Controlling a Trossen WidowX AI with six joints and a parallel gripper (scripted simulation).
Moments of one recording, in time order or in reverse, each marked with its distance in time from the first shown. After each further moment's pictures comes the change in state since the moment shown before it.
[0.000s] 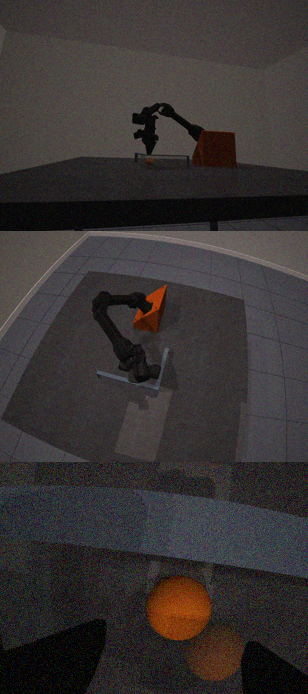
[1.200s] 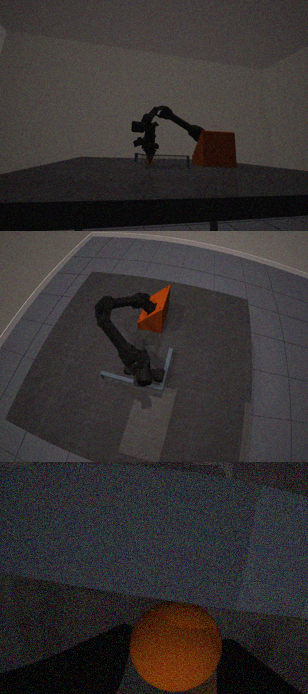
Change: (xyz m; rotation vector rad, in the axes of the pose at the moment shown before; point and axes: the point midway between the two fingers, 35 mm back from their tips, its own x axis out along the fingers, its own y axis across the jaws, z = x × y) arm 0.042 0.000 -0.003 -0.006 0.007 -0.005
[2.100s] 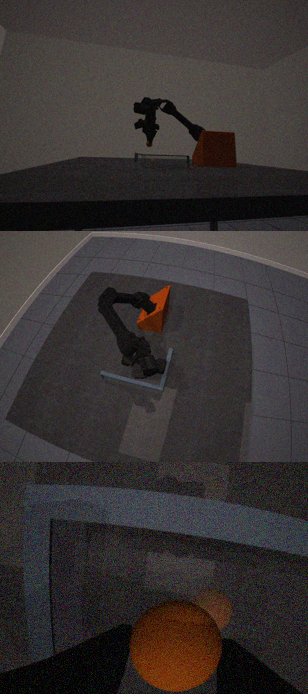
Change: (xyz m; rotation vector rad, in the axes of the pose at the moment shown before) arm -0.098 0.003 0.001 -0.007 0.000 -0.002
